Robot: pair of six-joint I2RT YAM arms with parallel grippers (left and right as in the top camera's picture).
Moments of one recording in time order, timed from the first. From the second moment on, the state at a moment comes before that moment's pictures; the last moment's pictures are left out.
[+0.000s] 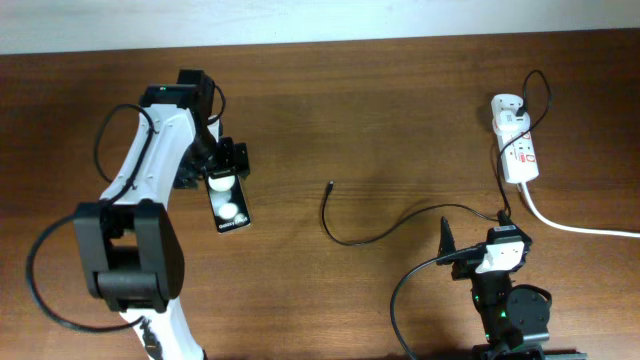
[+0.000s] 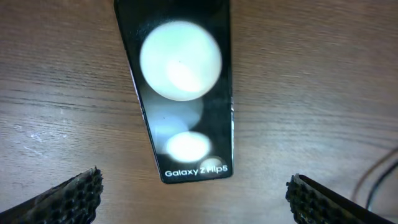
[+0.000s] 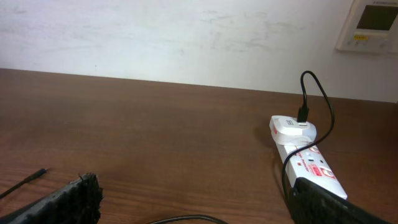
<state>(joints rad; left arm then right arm) -0.07 2.04 1.68 -1.25 0.04 -0.23 0.06 0.02 0.01 -0.08 0.00 -0.05</state>
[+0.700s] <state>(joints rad) -0.09 2.19 1.68 -1.16 0.02 -0.29 0.06 0.02 0.01 -0.08 0.00 -0.05</state>
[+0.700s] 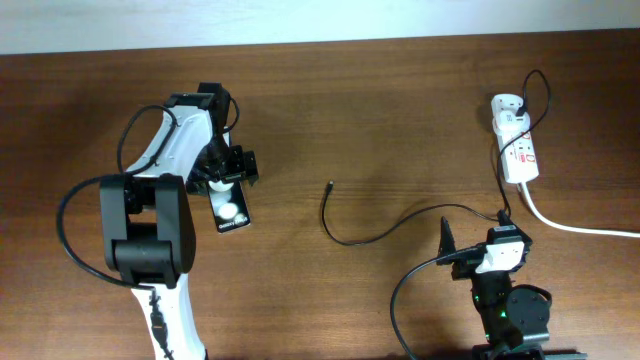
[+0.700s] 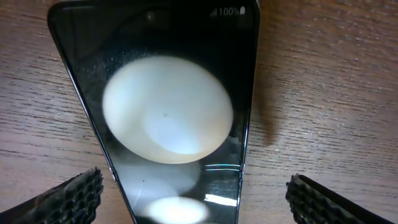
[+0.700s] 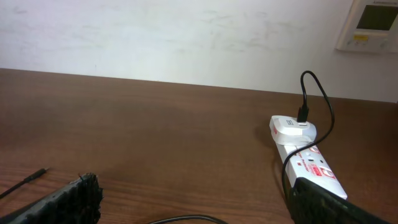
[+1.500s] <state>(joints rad) -0.09 2.15 1.54 -1.05 0.03 -0.37 0.06 0.02 0.01 -0.08 0.00 -0.05</state>
